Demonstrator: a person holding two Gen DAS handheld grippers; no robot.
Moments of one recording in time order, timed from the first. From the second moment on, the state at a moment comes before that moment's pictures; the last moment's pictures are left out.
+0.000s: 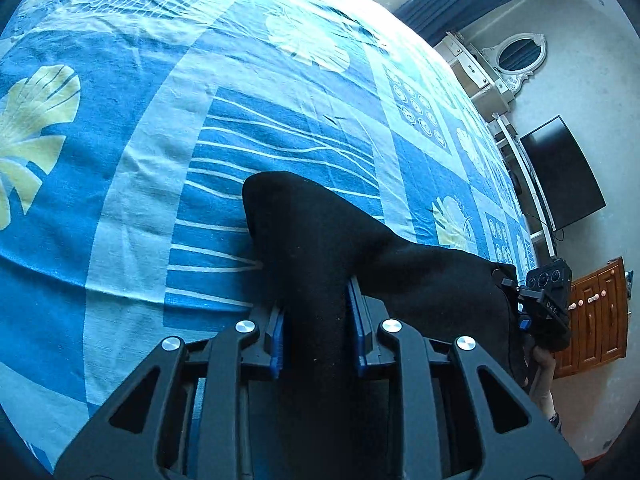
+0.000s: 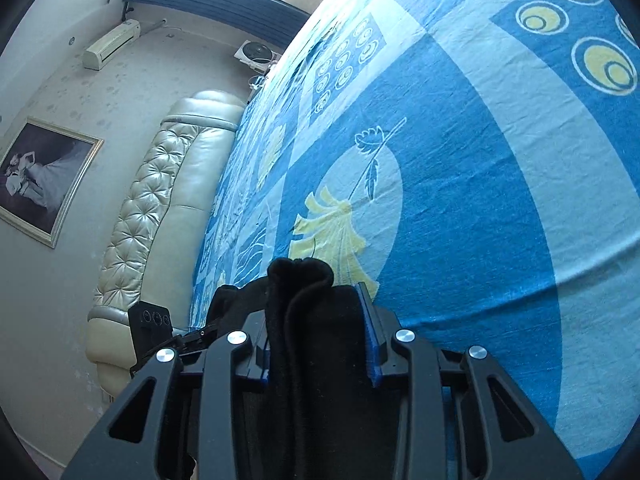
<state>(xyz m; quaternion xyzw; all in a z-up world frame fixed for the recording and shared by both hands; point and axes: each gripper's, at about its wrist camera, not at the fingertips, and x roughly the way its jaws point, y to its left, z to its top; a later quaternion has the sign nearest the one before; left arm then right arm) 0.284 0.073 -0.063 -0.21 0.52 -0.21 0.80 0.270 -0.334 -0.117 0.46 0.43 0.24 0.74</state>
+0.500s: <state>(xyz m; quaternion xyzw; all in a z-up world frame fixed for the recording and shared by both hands) 0.238 0.103 -0.062 -0.27 0.50 -0.24 0.79 0.229 -0.336 -0.087 0.44 0.43 0.25 0.75</state>
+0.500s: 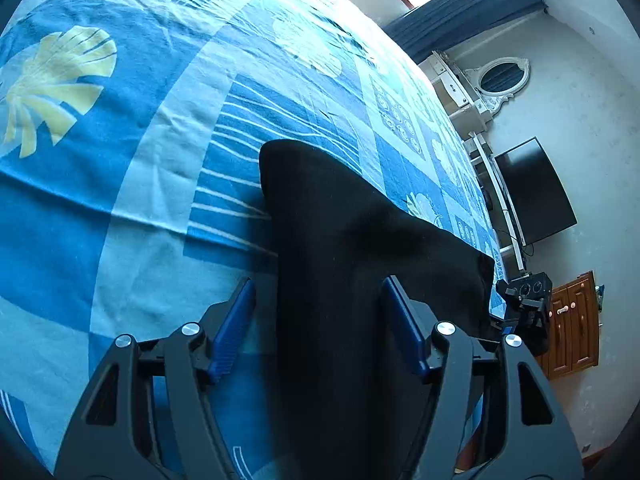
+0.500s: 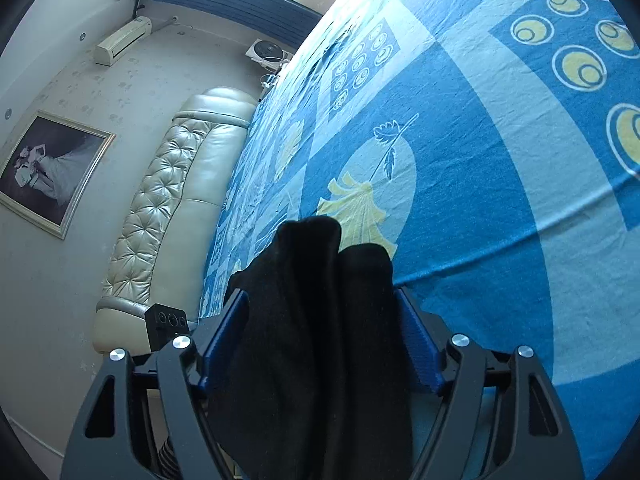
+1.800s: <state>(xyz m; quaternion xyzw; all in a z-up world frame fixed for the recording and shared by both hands) 0.111 0.091 -0.068 -0.30 0.50 -0.24 0.78 0.117 -0.312 -0.110 0.46 0.45 0.27 0.71</state>
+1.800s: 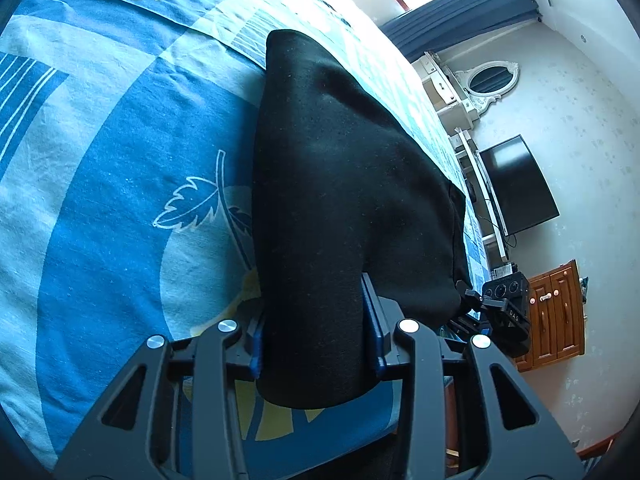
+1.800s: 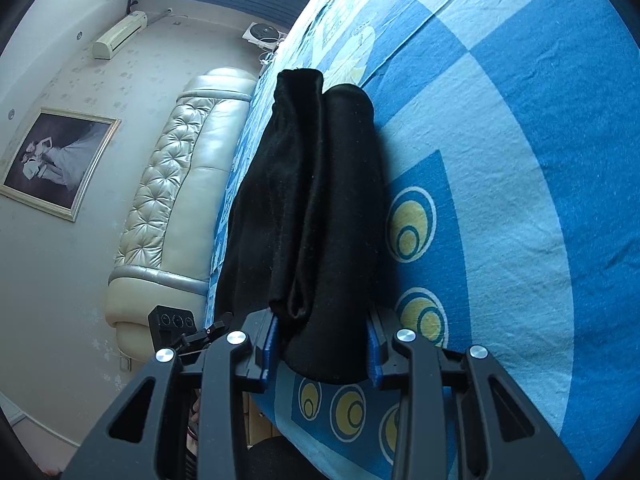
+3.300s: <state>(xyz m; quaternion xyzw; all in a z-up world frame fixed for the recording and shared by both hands) 0.006 0.041 -0.017 -0.10 0.43 -0.03 0.89 0.029 -0.253 -0.046 0.19 0.45 0.08 0.87</state>
